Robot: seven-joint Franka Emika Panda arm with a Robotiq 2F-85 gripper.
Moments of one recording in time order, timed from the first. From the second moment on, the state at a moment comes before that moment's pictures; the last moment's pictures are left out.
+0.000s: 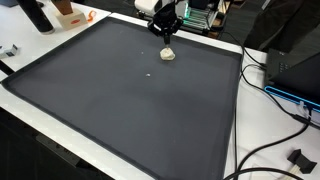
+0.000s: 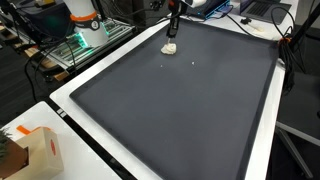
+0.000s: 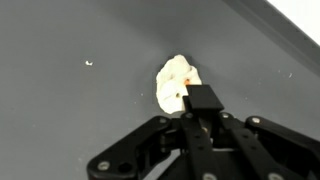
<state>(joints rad) 0.11 0.16 0.13 -2.25 0.05 2.18 -0.38</state>
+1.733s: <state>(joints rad) 0.11 0.09 0.15 -2.25 0.04 2.16 -0.41</state>
